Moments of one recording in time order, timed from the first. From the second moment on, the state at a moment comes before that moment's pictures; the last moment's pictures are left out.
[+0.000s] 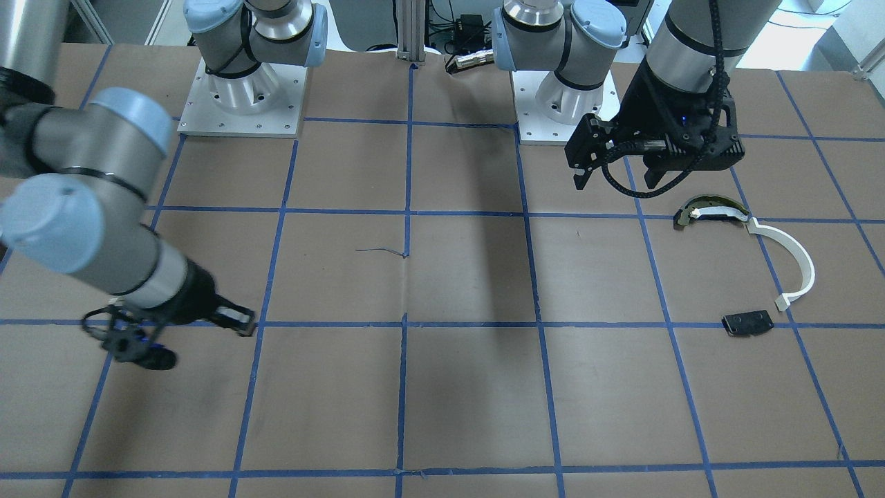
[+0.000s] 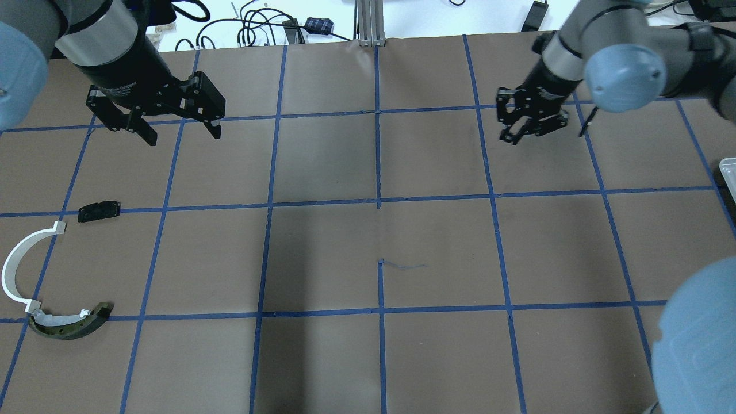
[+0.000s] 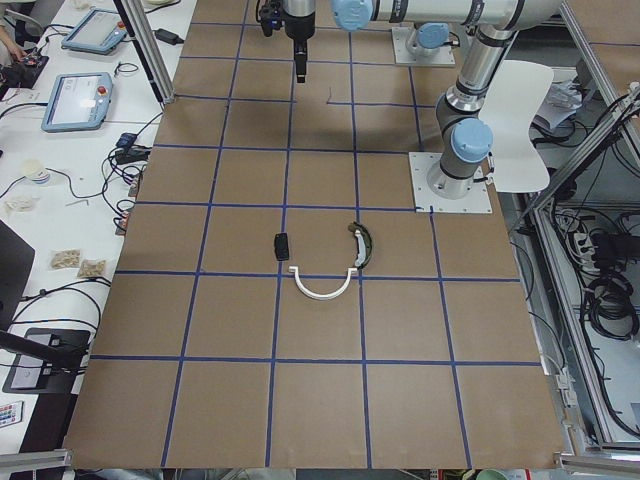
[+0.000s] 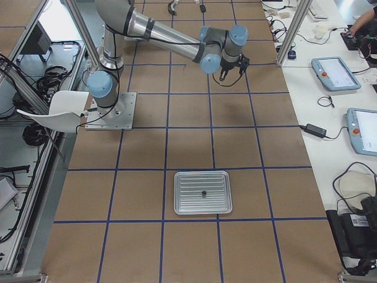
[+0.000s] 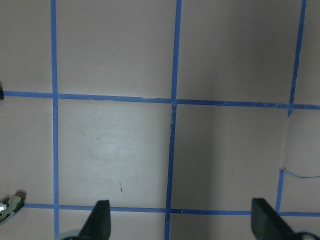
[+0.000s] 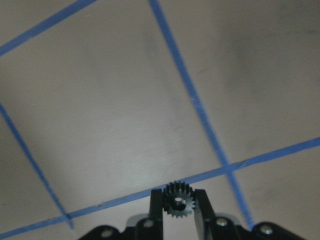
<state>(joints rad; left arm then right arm) -1.53 -1.57 -1.55 -1.58 1.55 -0.02 1.57 -1.19 1.59 -1.93 -1.35 0.41</state>
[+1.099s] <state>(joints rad) -1.53 -1.57 -1.55 -1.58 1.55 -0.01 2.05 -1.02 1.67 -2.21 -1.34 0.97</state>
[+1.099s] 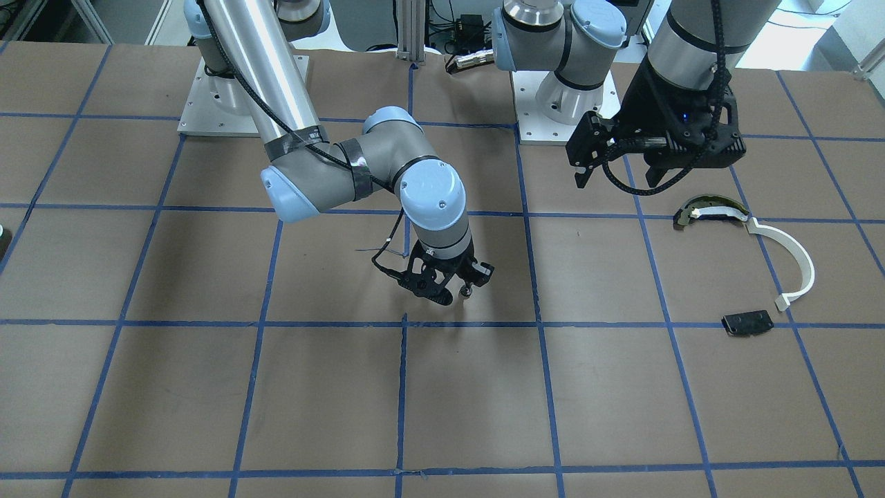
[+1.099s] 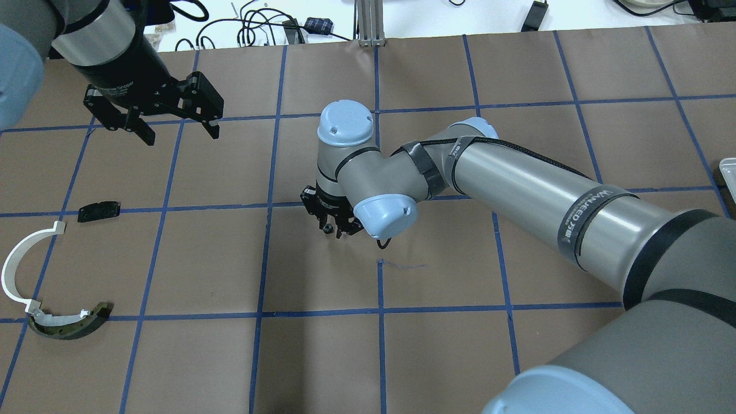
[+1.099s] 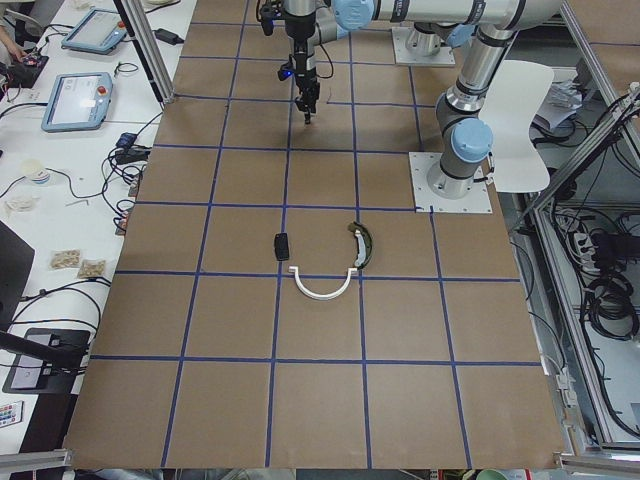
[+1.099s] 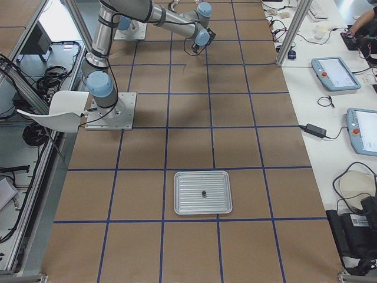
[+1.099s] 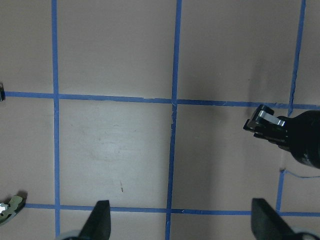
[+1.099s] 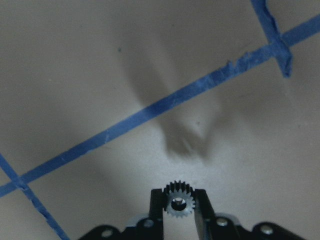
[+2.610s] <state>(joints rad) -1.79 -1.89 -1.80 -1.07 1.56 -0.28 0.86 -1.20 1.68 -2.02 -1.57 -0.55</state>
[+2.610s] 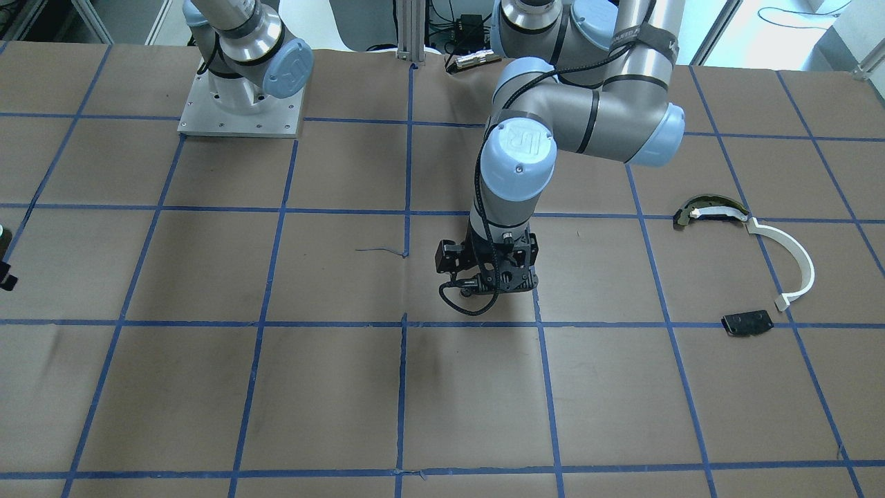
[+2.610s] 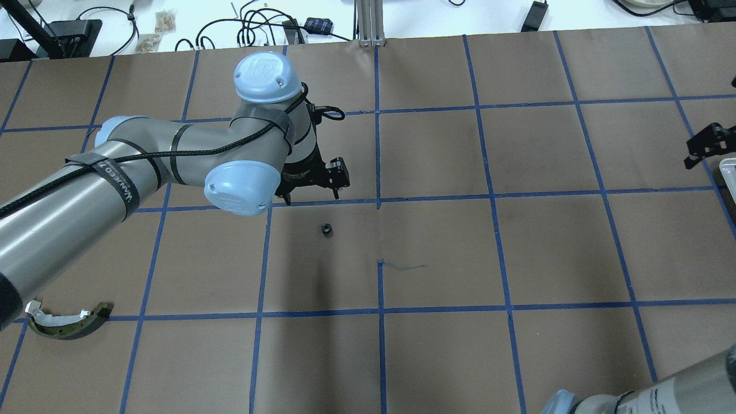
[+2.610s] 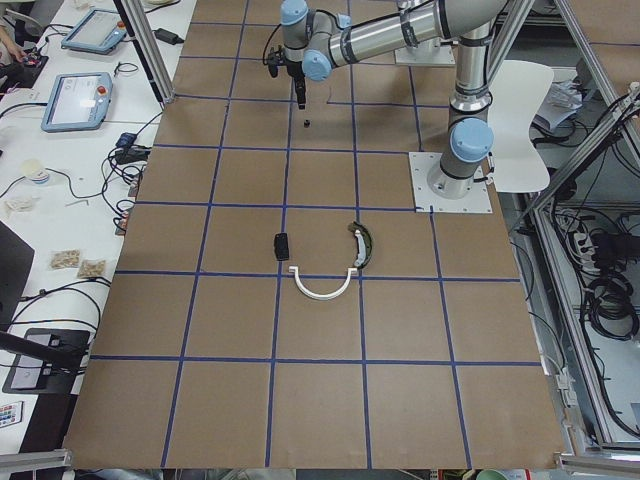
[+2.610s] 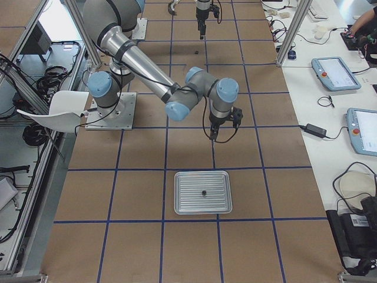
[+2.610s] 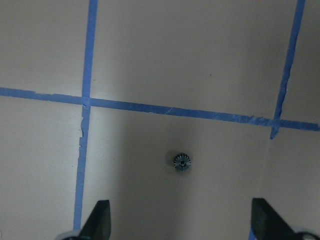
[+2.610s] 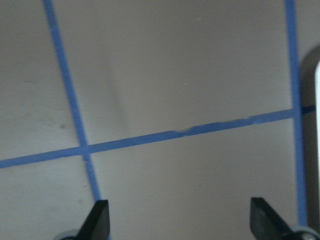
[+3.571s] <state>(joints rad) -1.79 -2.01 -1.83 -1.00 1.57 -0.16 0.67 -0.99 1.61 -2.28 -1.64 -0.78</state>
